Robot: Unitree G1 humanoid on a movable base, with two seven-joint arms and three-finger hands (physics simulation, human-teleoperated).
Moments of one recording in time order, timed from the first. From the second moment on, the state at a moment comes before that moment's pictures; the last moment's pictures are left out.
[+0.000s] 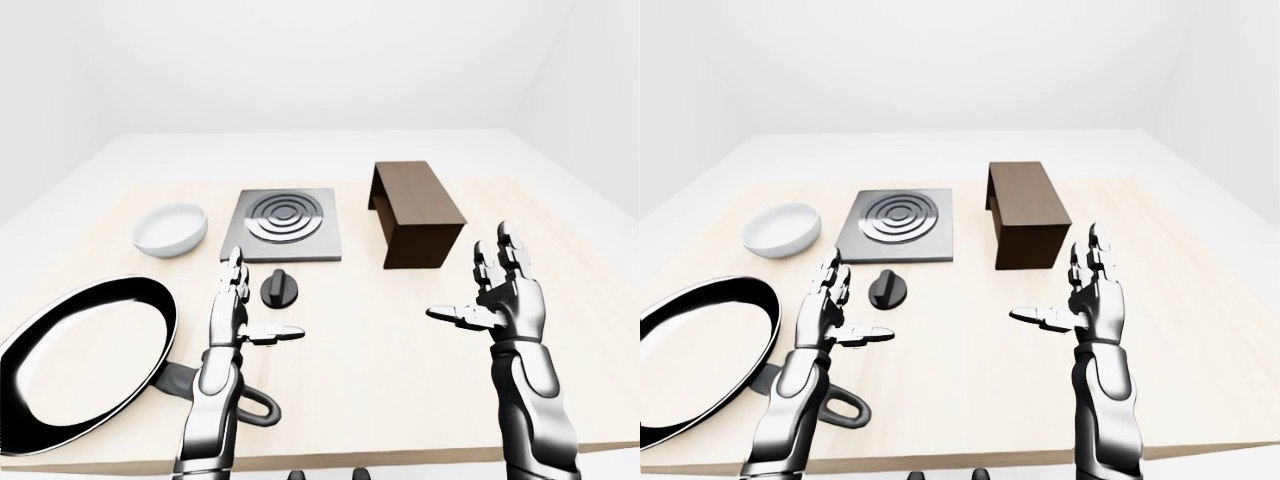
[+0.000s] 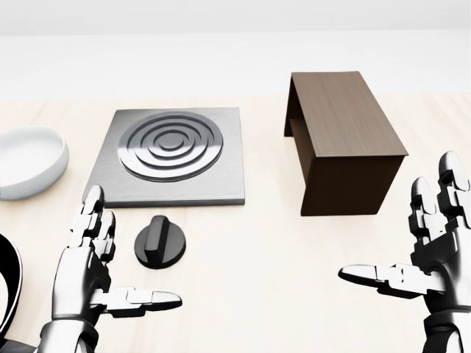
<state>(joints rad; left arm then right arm) 0.02 0.02 0.04 -0.08 -0.02 0.04 -0.03 0.05 -0.07 -0.29 -0.31 0.25 0.09 0.08</state>
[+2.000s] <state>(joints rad) -0.18 0.02 0.03 0.36 -0.01 -0.08 -0.01 0.06 -0.07 -0.28 -0.30 0.26 0.09 0.08</state>
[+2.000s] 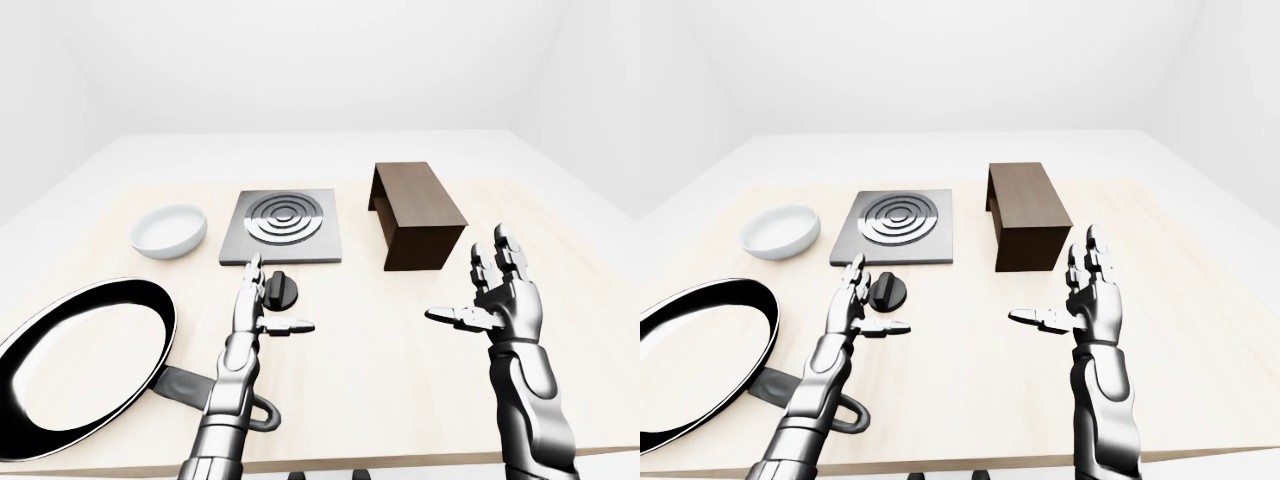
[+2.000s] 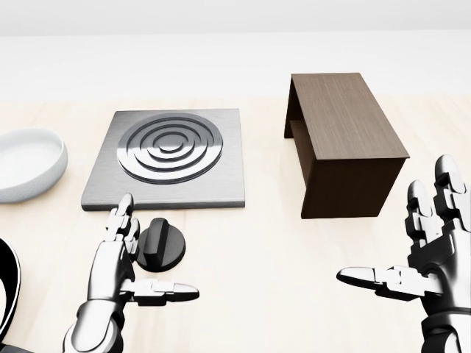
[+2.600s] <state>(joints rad) -0.20 0.01 0.02 0.49 0.03 -0.09 0.01 0.06 -0.07 -0.28 -0.29 0.26 0.09 0.08</state>
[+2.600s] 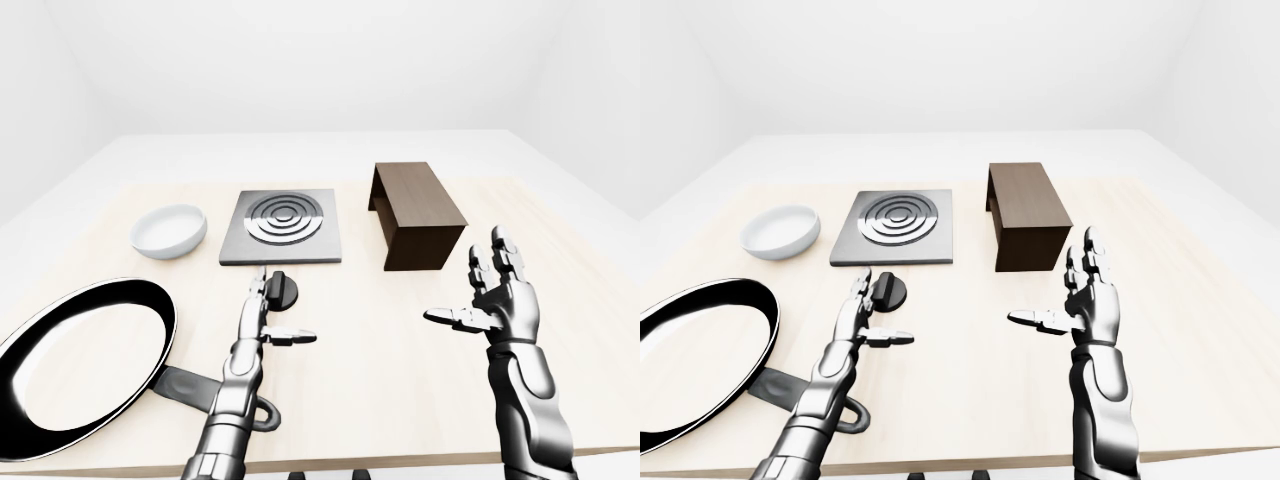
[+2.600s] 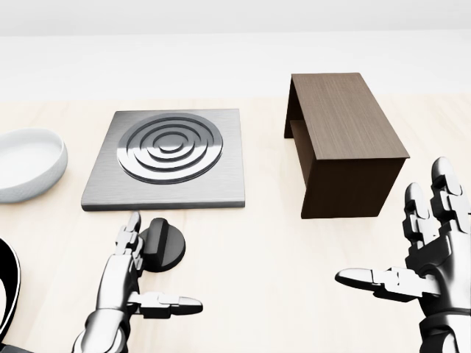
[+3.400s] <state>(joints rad) -0.04 -0.02 -0.07 0.22 0.10 -0.04 -0.07 0.06 -0.07 -0.28 -0.28 0.26 0.09 0.08</state>
